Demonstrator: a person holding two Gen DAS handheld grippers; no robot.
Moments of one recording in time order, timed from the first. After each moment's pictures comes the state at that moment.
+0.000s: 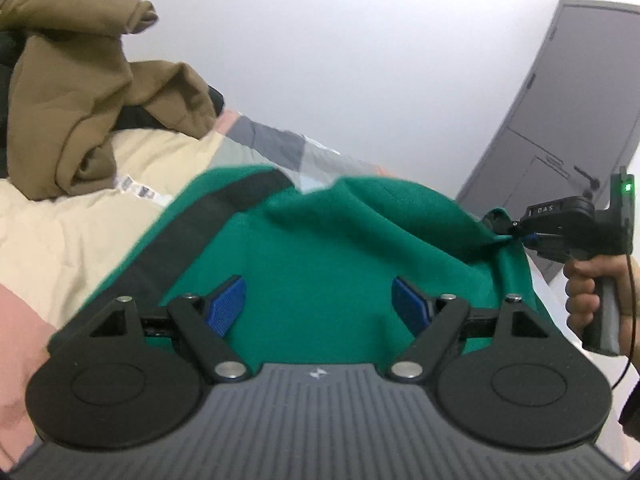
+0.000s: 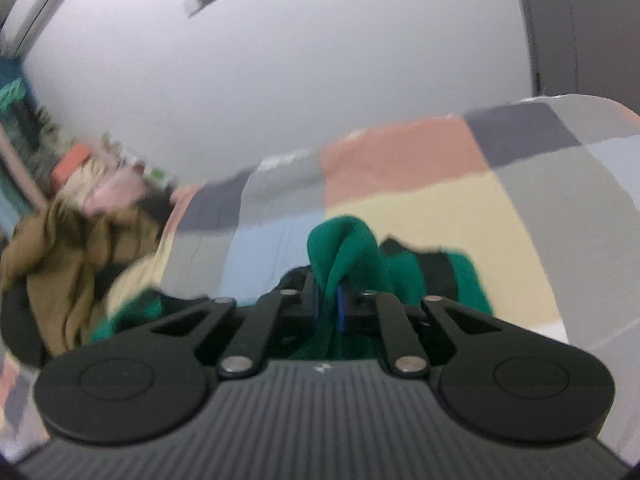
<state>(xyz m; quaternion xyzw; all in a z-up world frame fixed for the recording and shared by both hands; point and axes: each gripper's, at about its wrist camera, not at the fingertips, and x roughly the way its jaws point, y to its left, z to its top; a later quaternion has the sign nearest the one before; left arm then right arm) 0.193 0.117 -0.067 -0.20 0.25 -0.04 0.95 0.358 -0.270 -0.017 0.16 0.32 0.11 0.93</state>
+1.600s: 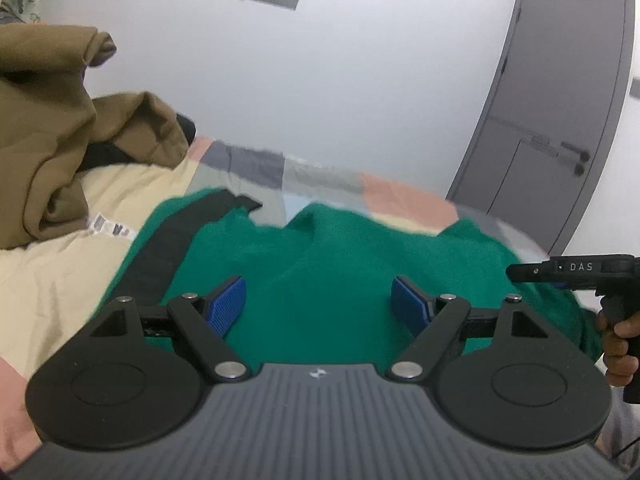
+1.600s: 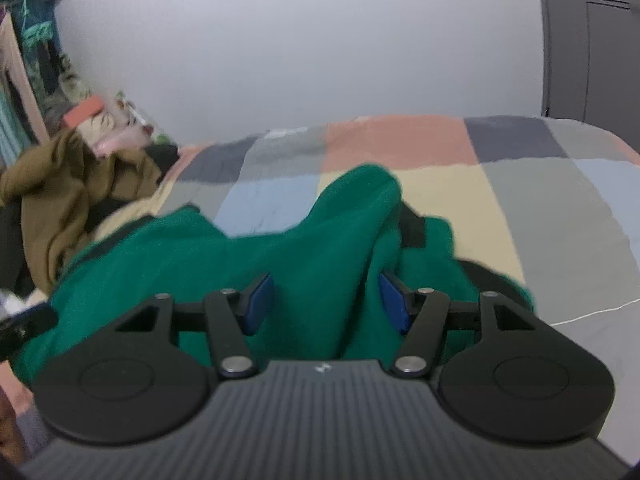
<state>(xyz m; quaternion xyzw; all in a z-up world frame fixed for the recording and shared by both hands) 0.219 0.098 -0.084 -0.13 0.22 -0.06 0.96 0.298 -0.274 -0.049 0.06 0.32 0.14 0.94</state>
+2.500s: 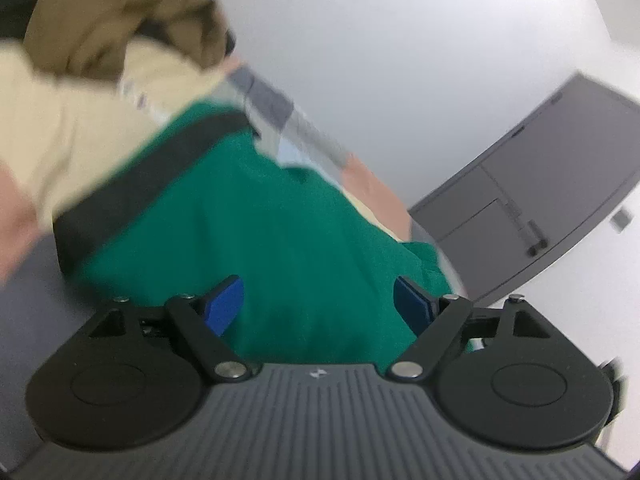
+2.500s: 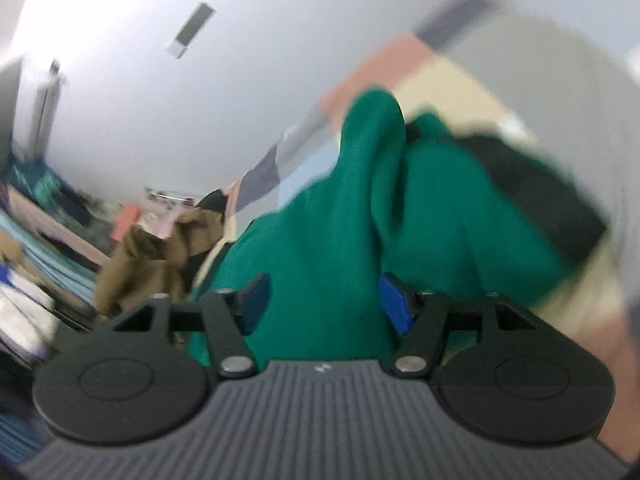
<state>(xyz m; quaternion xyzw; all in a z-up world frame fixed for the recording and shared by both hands) 0.155 0.138 -0.080 -0.38 0.28 -0.10 0.88 0.195 -0.320 -0.056 0.37 0.35 0.14 0.85</state>
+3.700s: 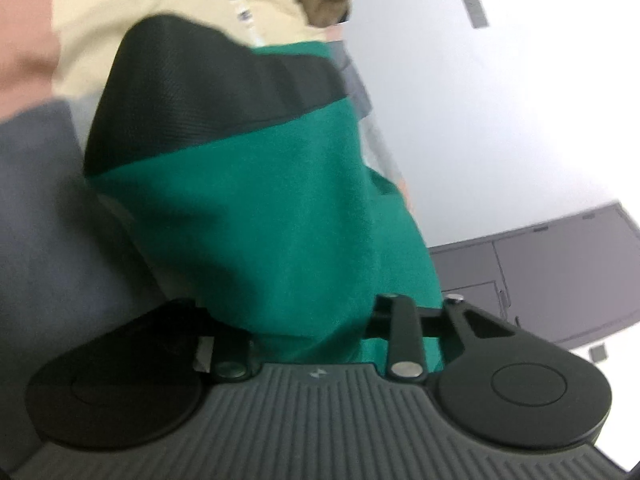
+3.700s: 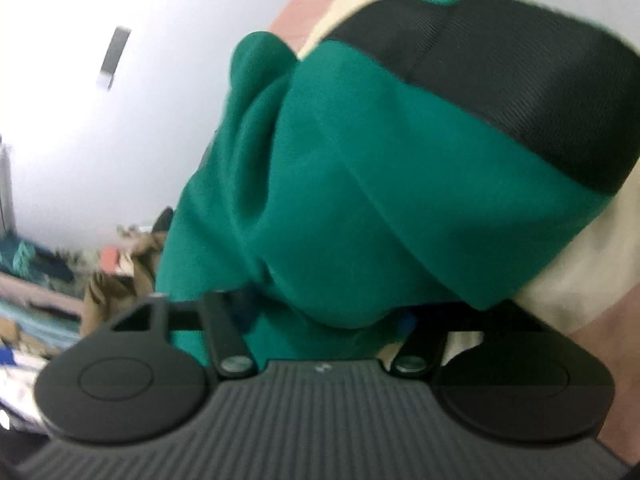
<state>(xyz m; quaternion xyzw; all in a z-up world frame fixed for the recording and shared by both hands) 0.181 0.163 -0.150 -0.54 0.28 -0.04 0.79 0.239 -0.301 -0.119 0.44 0.39 0.08 0.81</state>
